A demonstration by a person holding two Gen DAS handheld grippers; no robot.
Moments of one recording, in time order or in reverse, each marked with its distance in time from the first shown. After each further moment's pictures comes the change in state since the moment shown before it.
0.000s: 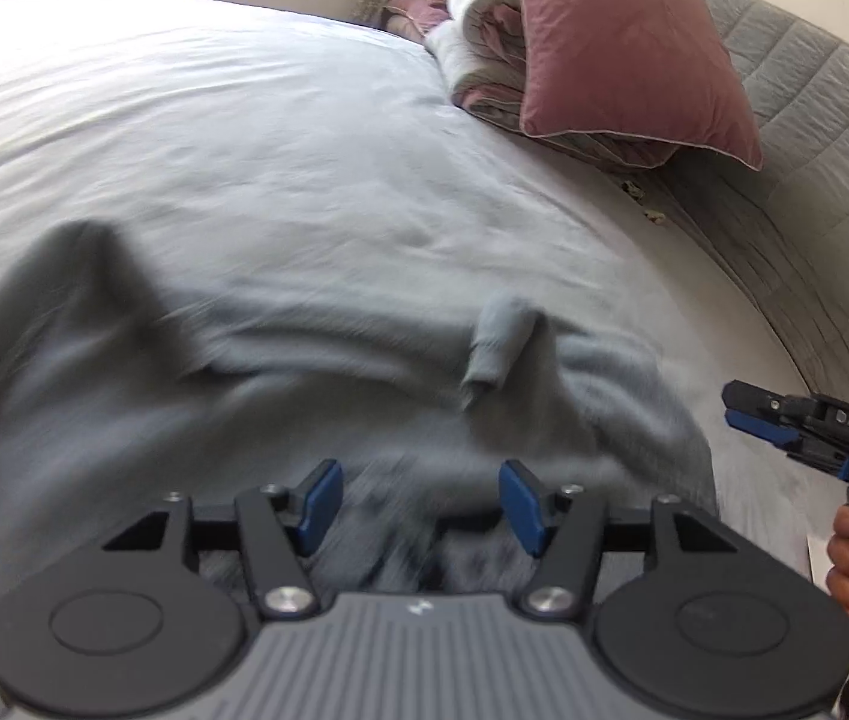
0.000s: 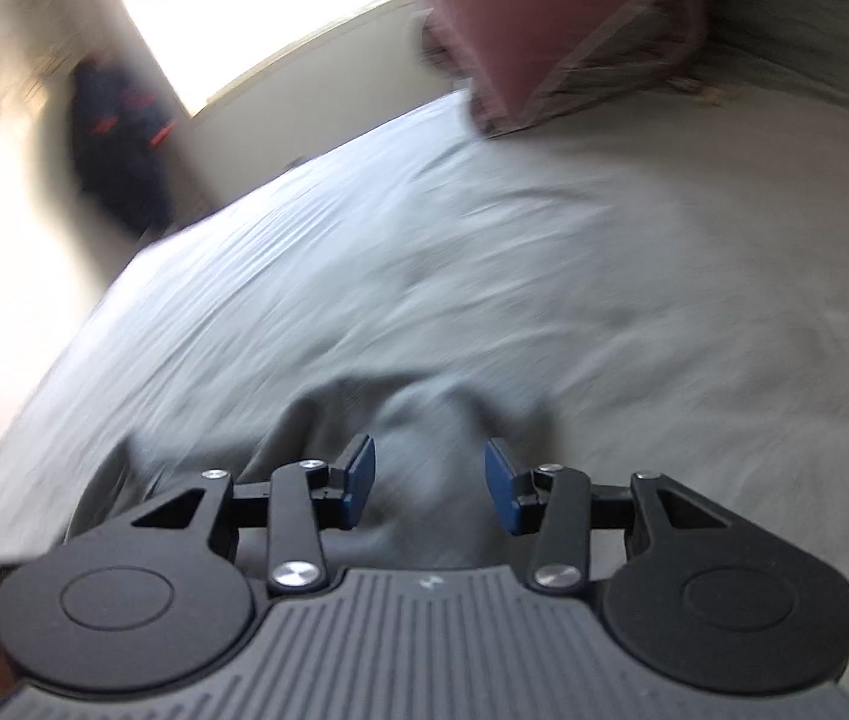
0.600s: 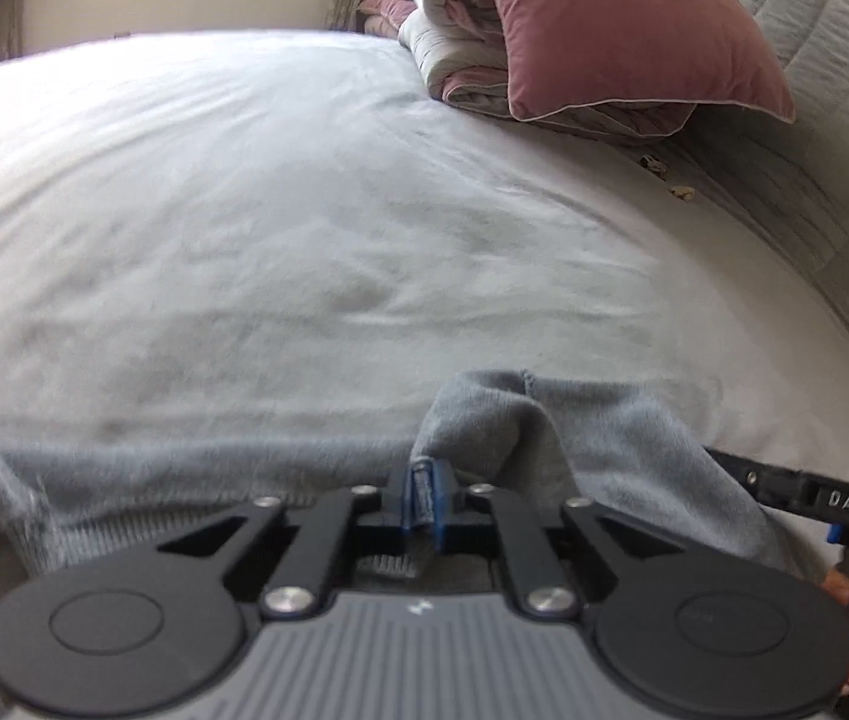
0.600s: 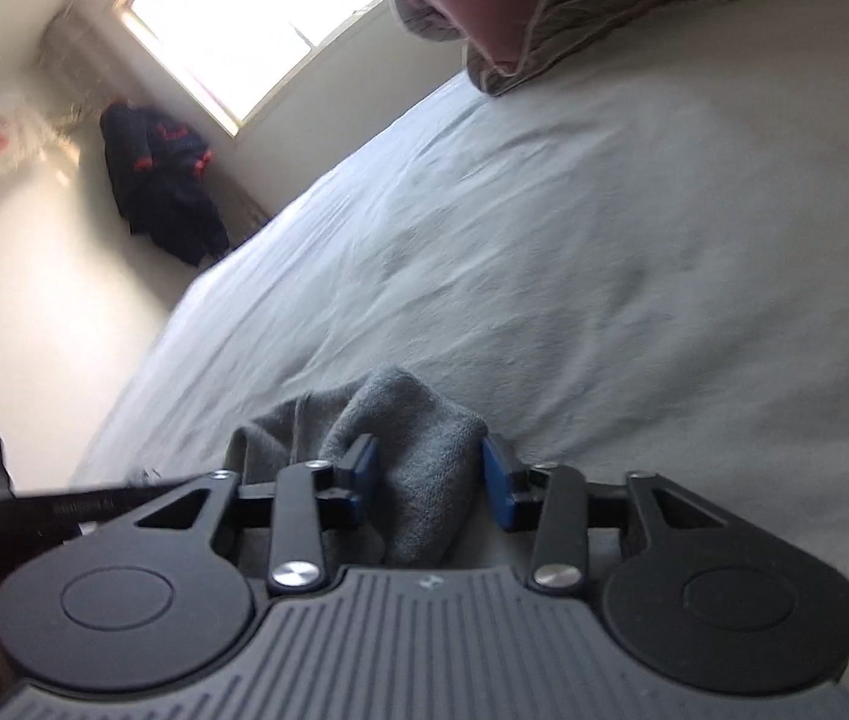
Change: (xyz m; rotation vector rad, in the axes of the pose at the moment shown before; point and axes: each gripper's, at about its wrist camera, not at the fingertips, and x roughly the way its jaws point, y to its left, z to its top) left arm 0.066 -0.044 0.048 0.153 -0.012 0.128; right arm 0.062 -0.044 -0.006 0.050 0.059 0.220
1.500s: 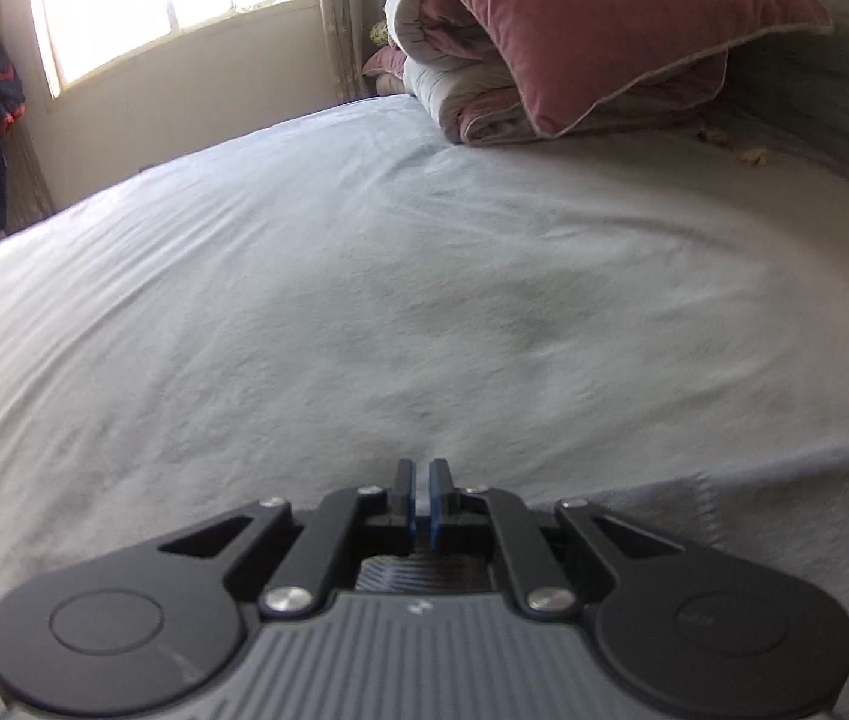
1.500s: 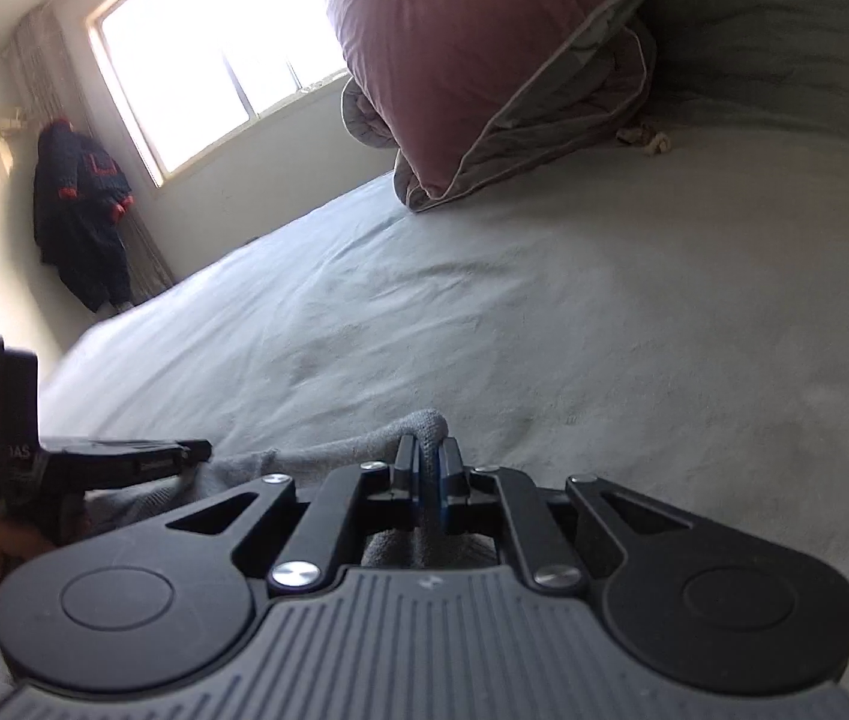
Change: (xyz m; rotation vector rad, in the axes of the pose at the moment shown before) left arm 0.066 -0.044 0.048 0.211 -0.091 0.225; right arm -0.026 -0.005 0.018 -0.053 -0.217 -0.221
